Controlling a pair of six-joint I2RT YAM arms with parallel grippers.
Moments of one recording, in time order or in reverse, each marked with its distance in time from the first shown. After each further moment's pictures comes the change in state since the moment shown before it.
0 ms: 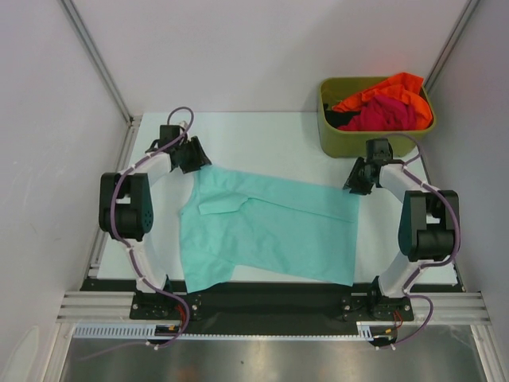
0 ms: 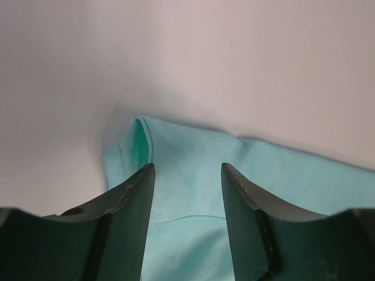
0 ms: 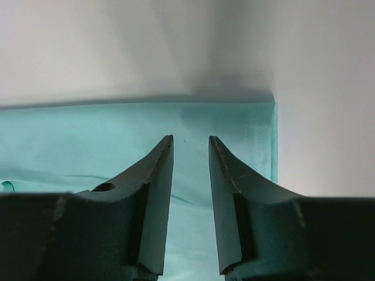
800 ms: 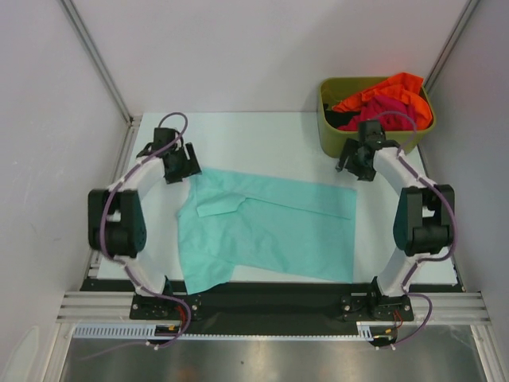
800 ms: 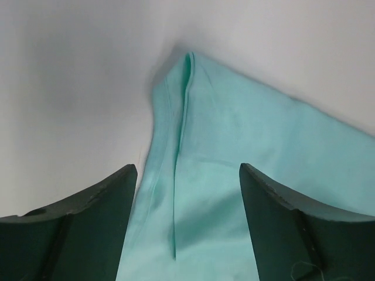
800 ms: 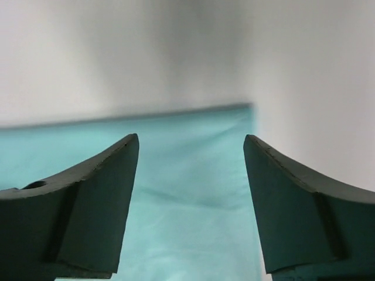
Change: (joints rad) left arm -0.003 -0.072 -0.016 -0.193 -0.190 0.024; right arm 0.027 0.106 0.237 -0.145 0.163 -0.057
